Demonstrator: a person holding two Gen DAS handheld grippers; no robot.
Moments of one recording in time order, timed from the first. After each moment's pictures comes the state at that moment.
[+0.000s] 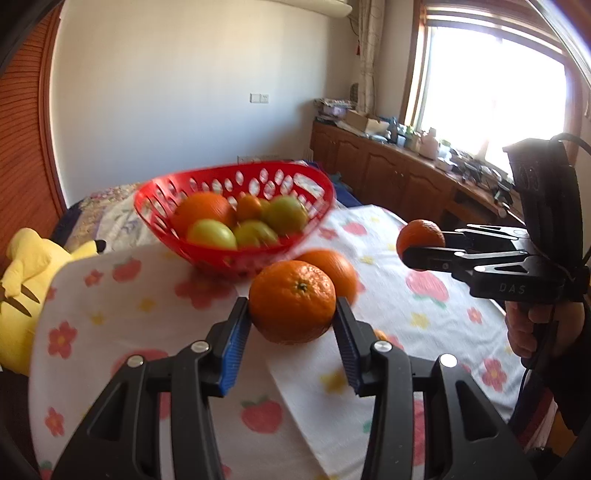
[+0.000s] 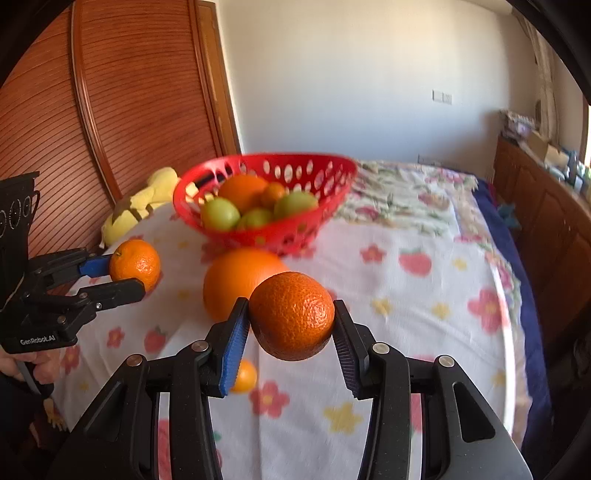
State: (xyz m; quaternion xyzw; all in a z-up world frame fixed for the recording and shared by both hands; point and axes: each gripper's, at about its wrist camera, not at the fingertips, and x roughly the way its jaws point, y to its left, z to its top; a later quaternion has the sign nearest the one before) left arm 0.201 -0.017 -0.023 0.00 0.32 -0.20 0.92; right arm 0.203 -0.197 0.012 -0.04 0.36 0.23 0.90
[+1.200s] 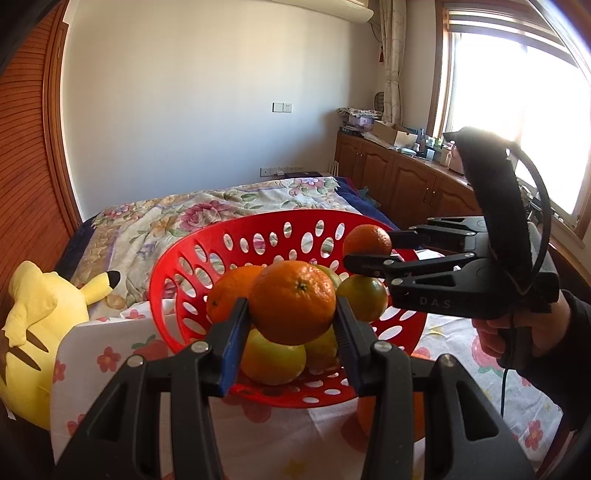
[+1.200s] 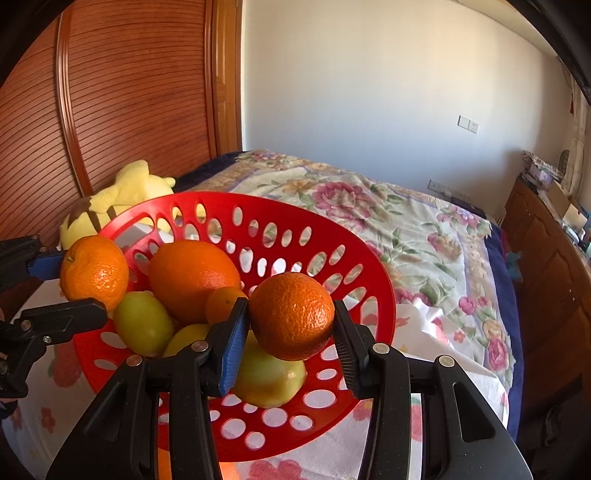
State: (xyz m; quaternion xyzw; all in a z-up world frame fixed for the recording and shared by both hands) left arm 0.327 -0.004 -0.018 0.01 0.31 -0.17 0.94; right arm 0.368 -0.126 0.002 -0.12 0.36 0.24 0.89
